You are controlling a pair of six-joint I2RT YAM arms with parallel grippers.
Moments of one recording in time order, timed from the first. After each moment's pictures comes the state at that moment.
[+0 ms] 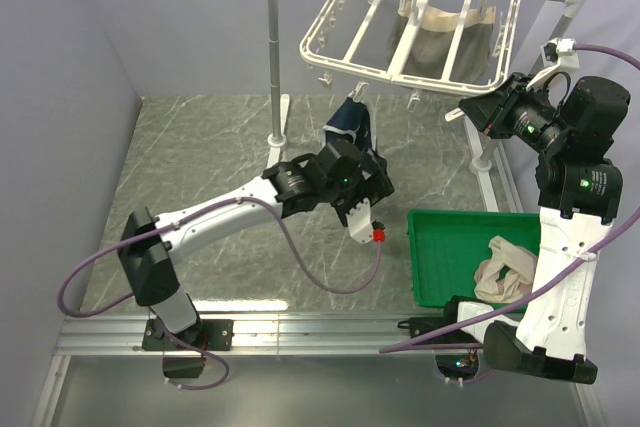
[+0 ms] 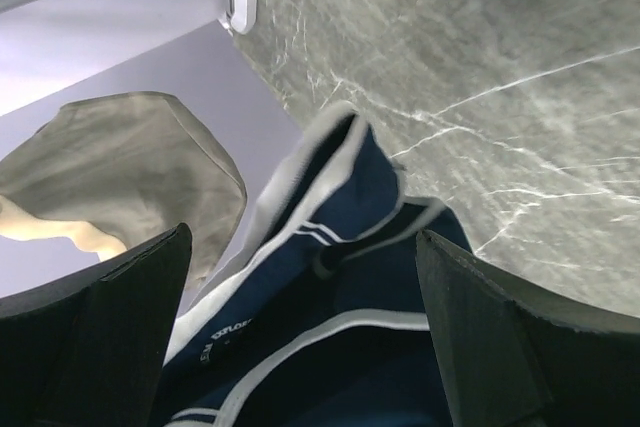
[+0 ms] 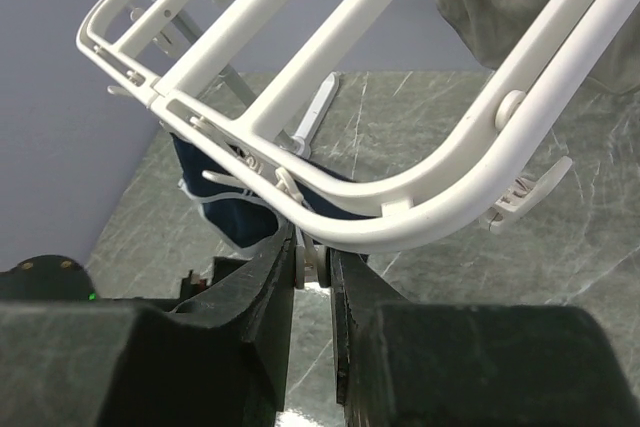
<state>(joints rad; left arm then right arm) -1.01 1.63 1.49 -0.50 0.10 1.72 -0.20 1.12 1.72 -0.82 -0.63 0.27</state>
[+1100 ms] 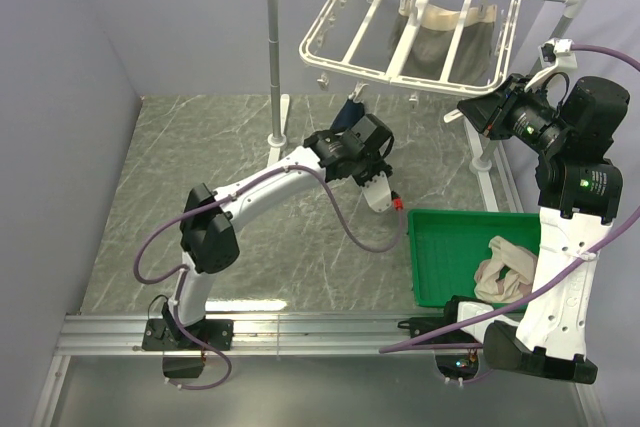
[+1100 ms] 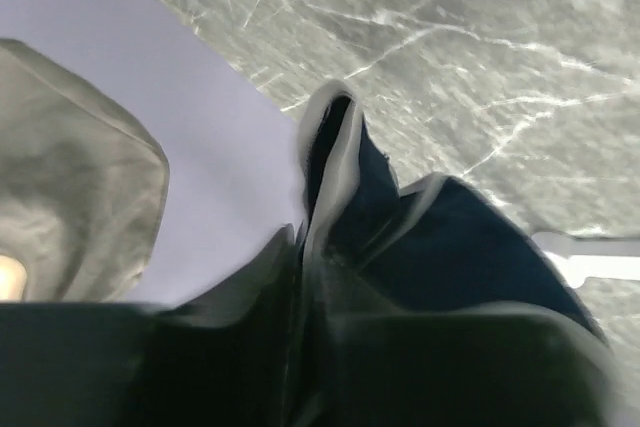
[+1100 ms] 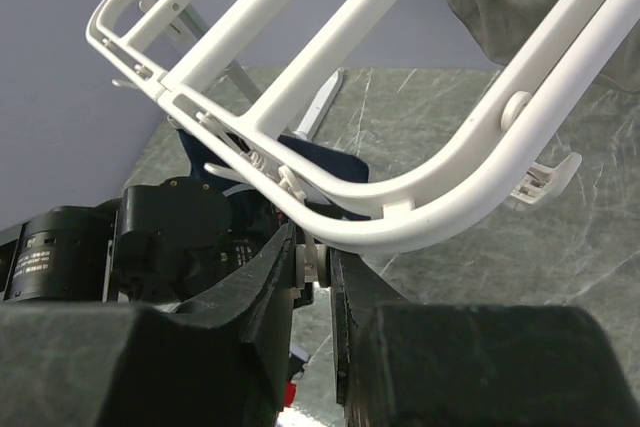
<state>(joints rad) -0.95 2.03 2.00 -0.80 -0.10 1.77 -0.20 1.12 1.72 -0.82 -0.65 0.25</state>
